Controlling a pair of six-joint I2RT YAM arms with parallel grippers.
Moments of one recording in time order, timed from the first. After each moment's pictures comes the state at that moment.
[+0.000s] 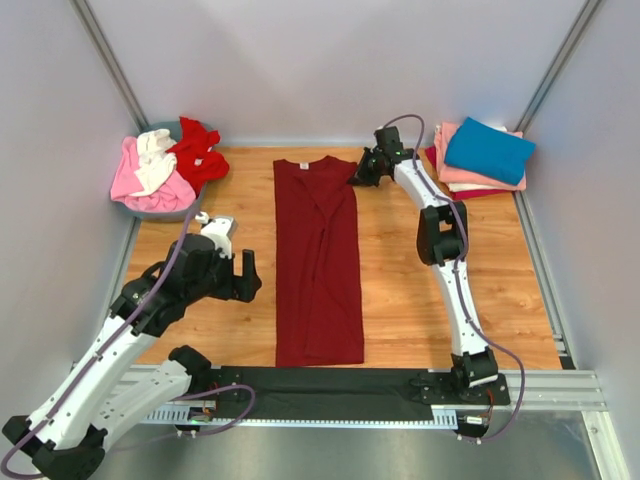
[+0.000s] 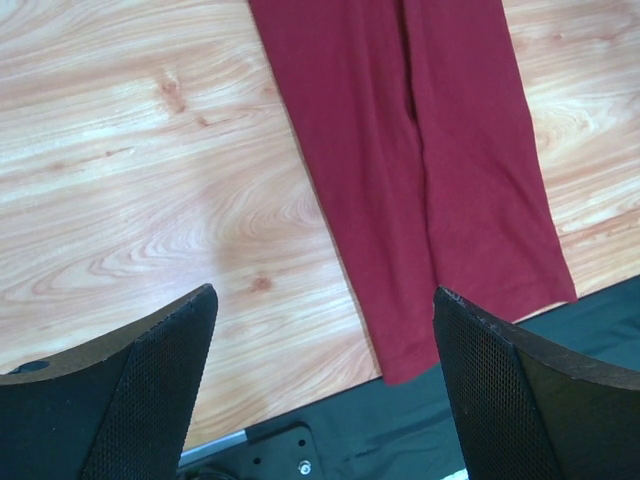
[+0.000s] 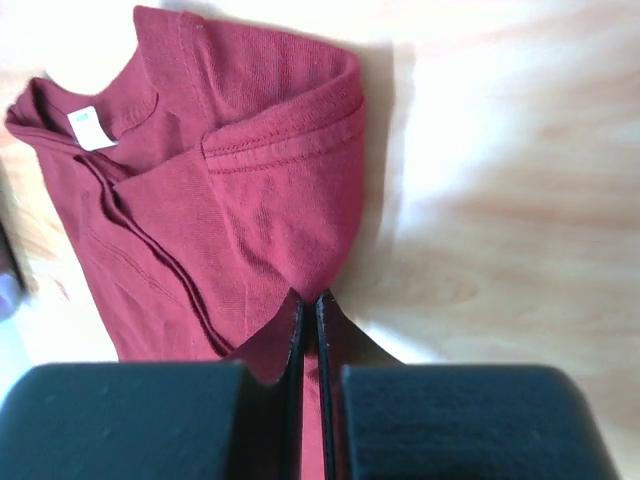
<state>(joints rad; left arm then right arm) -0.57 0.73 0.93 -0.91 -0.06 -0.35 0.25 2.72 2.50 -0.64 -0.35 0.64</state>
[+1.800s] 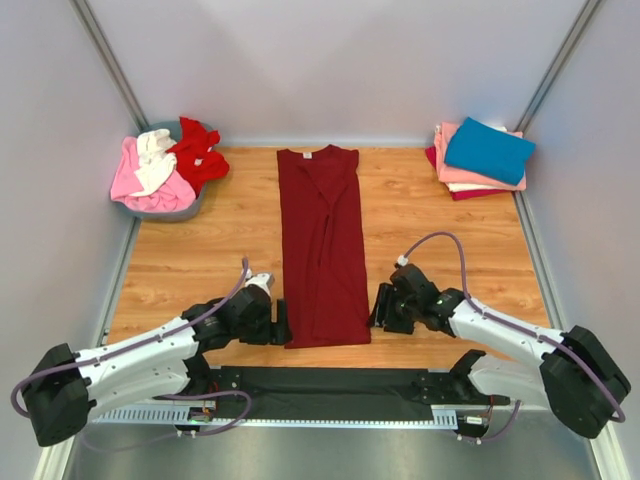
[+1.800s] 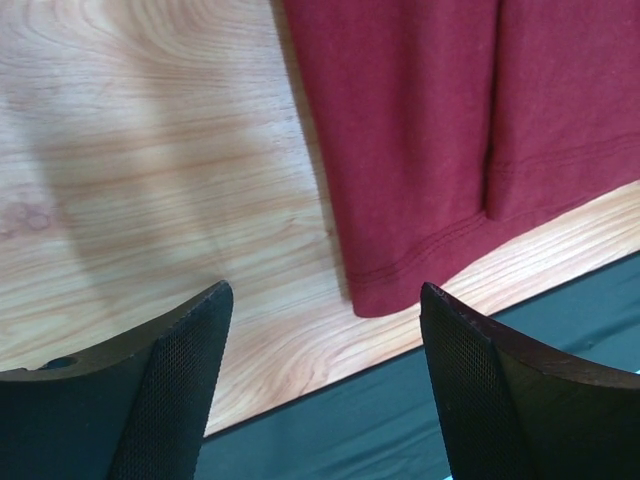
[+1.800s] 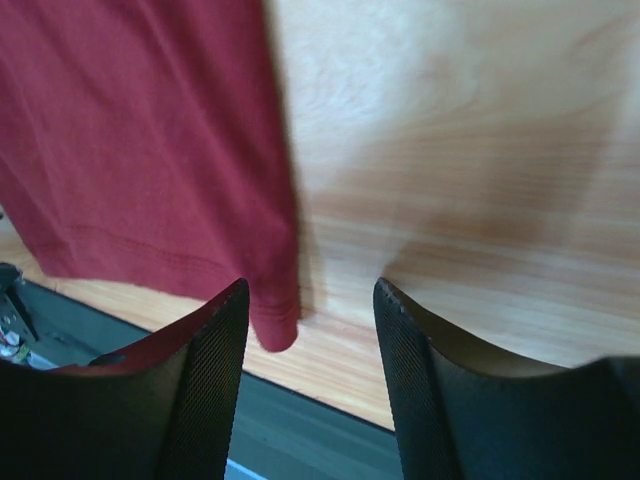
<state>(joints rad) -0.91 0.87 0.36 -0.45 -0.05 -0.82 0.70 1.10 0.44 -0.36 -0.11 0.89</state>
